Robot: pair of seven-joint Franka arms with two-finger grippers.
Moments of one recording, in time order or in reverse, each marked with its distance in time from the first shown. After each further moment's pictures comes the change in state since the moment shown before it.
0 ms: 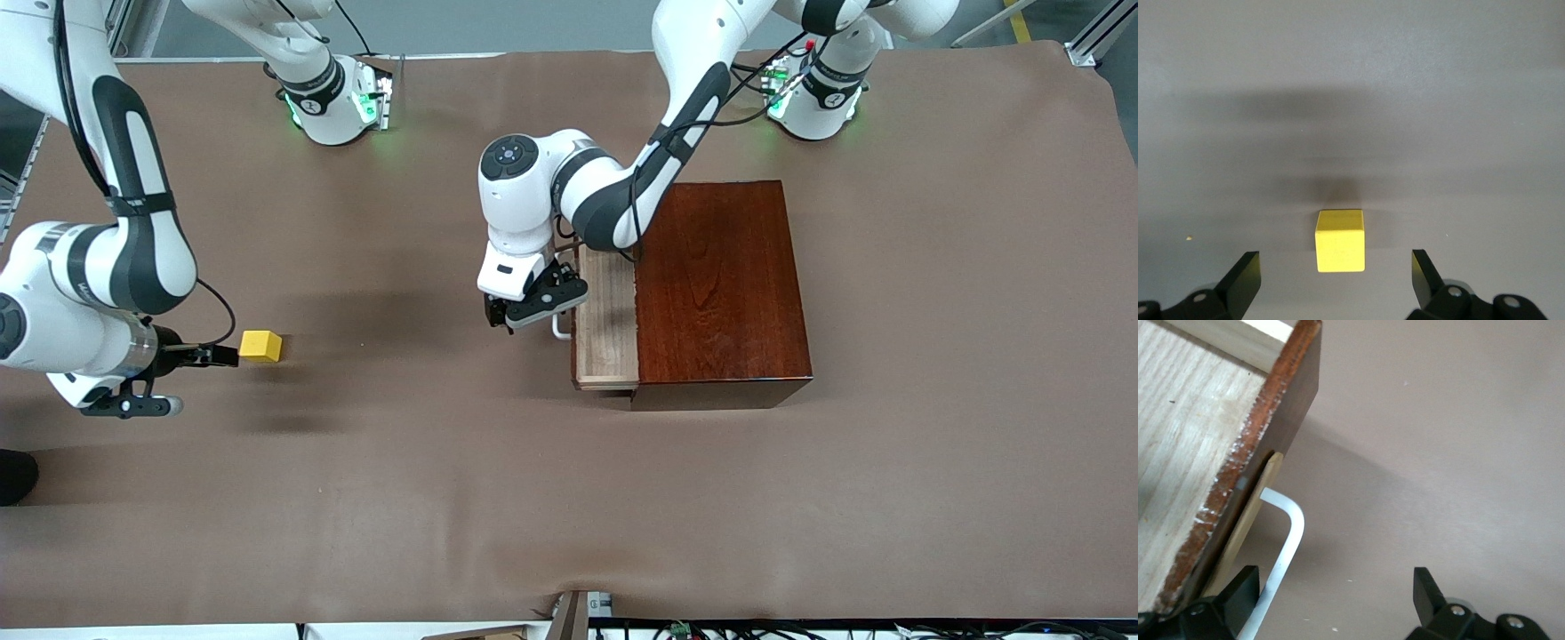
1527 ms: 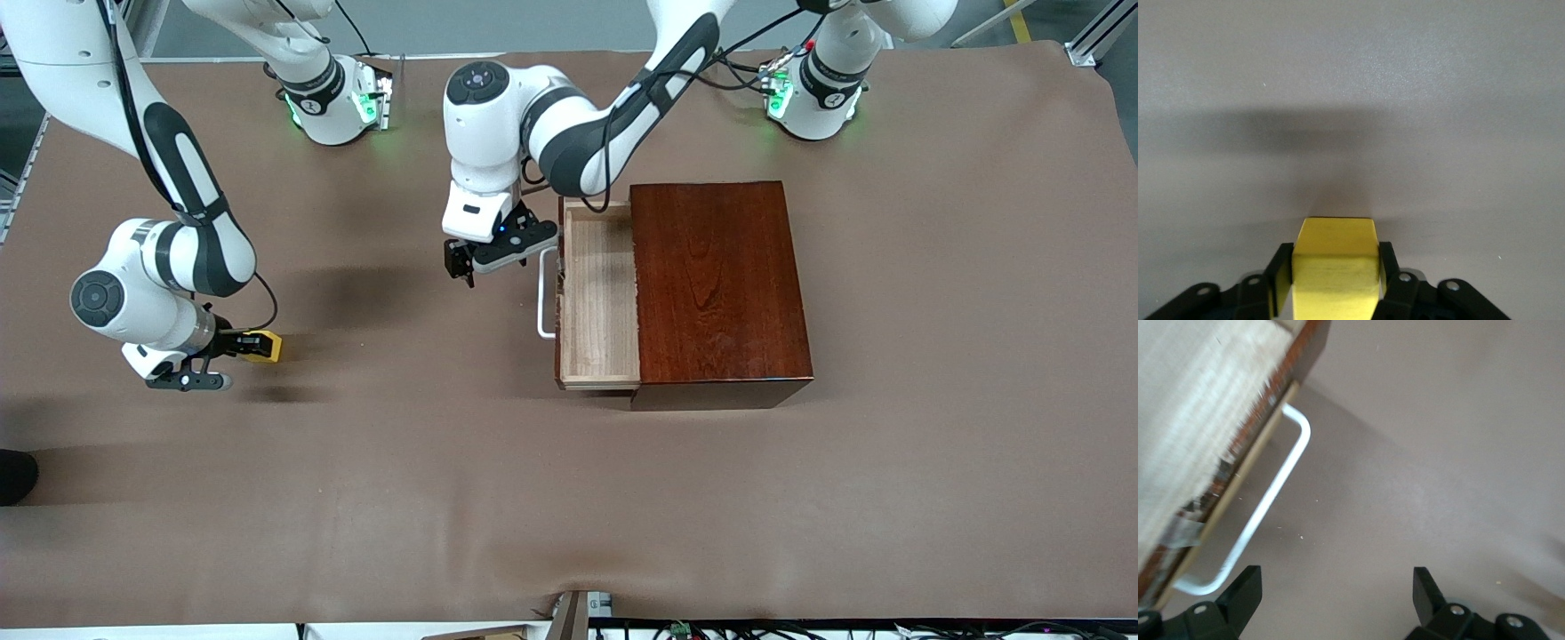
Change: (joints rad) left arm -0.044 -0.107 -0.038 0.056 -0.032 -0.142 -0.120; right arm -0.009 0.005 0.003 -0.306 0.000 0.375 0.000
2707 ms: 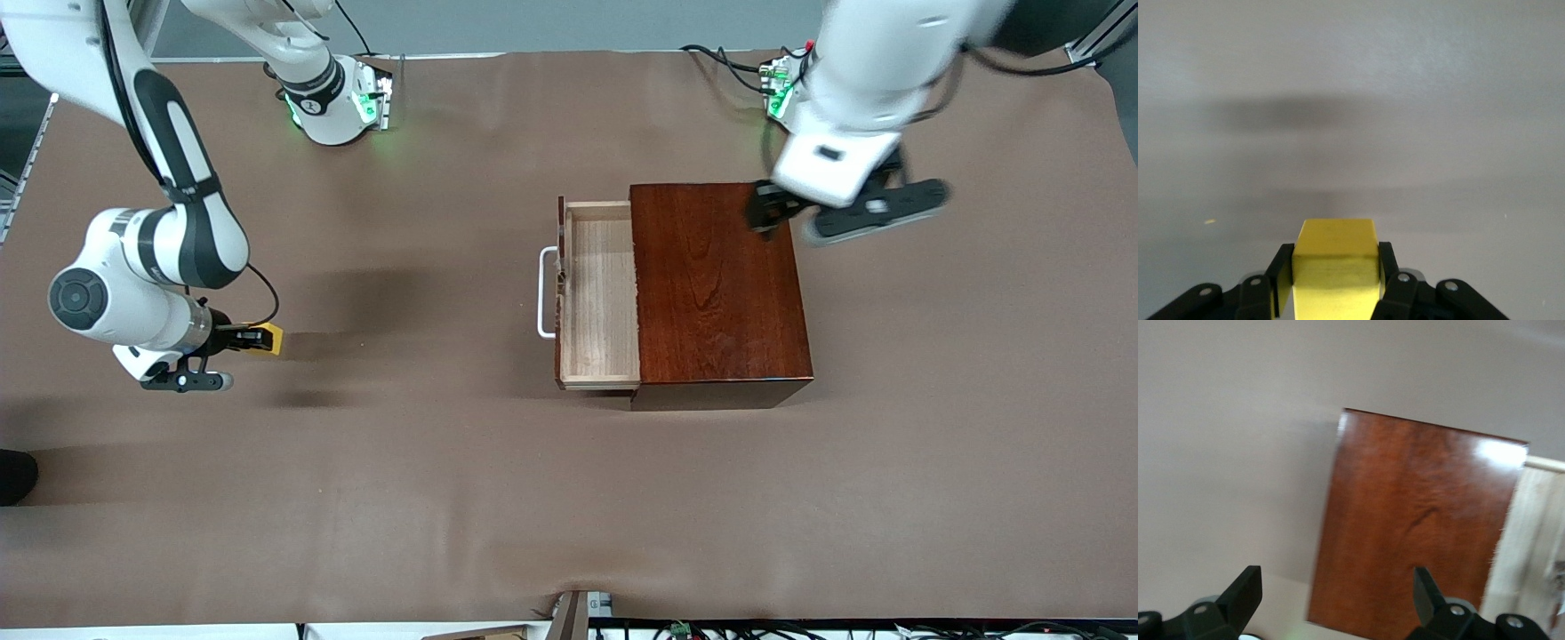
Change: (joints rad) left arm 0.501 -0.644 0.007 -0.333 0.001 -0.533 0.916; right arm 0.058 -0.107 0.036 0.125 0.003 -0.294 0.096
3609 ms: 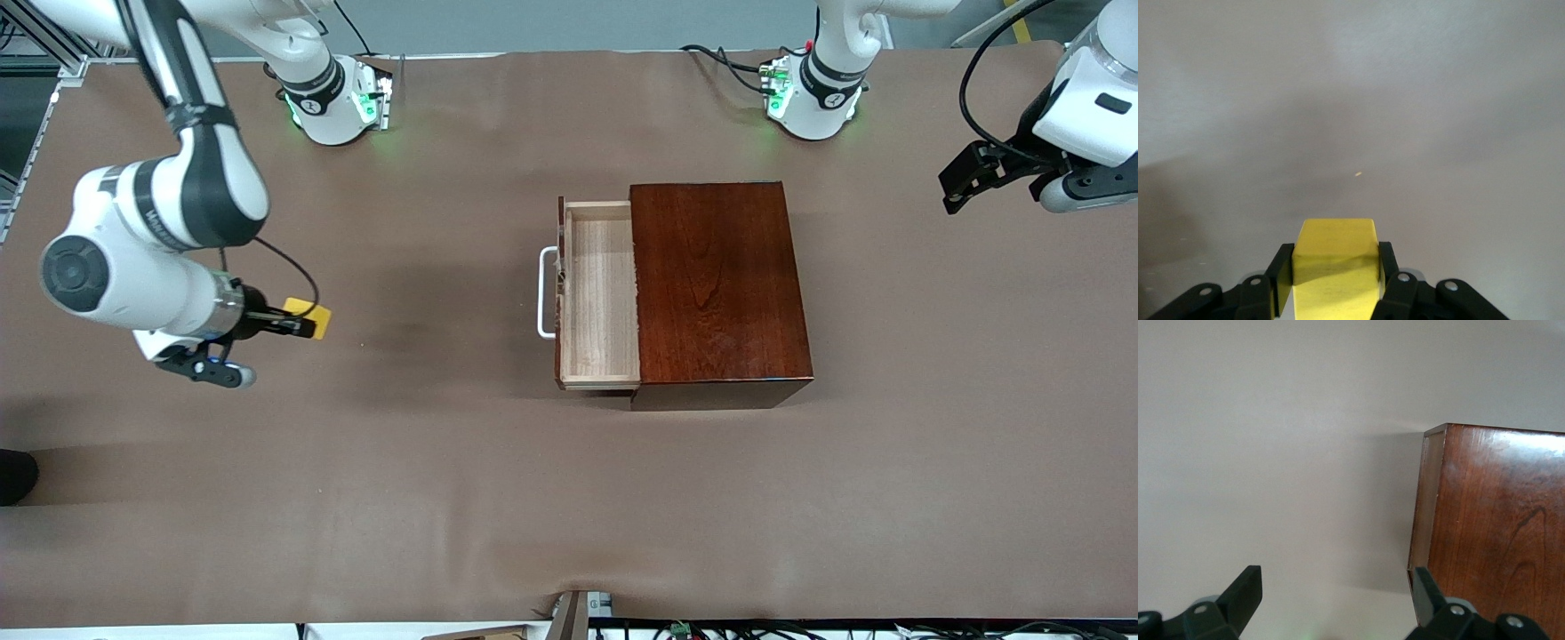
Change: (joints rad) left arm 0.273 -0.146 -0.004 -0.084 0.000 -0.012 0.359; right arm 0.190 -0.059 0.021 0.212 0.111 -0.290 0.472
